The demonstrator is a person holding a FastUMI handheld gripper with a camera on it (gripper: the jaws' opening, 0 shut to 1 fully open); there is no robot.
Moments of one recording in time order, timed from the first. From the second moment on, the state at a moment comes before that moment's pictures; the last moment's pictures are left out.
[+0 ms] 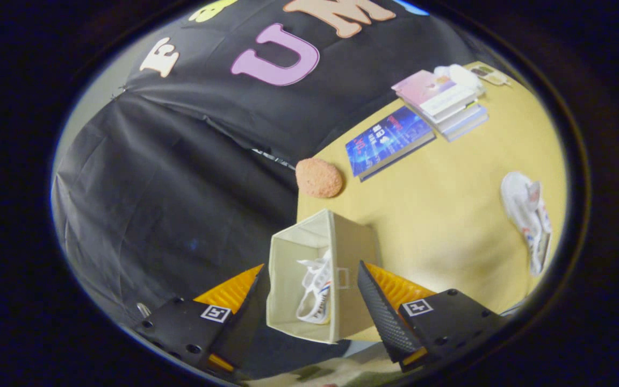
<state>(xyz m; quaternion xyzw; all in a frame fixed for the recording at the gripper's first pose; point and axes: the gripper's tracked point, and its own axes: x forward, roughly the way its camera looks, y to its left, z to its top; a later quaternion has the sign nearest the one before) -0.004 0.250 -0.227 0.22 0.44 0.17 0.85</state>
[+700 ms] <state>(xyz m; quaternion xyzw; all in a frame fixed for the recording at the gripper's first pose) -0.043 -0.007 -0.291 -0.09 0.46 0.05 0.88</state>
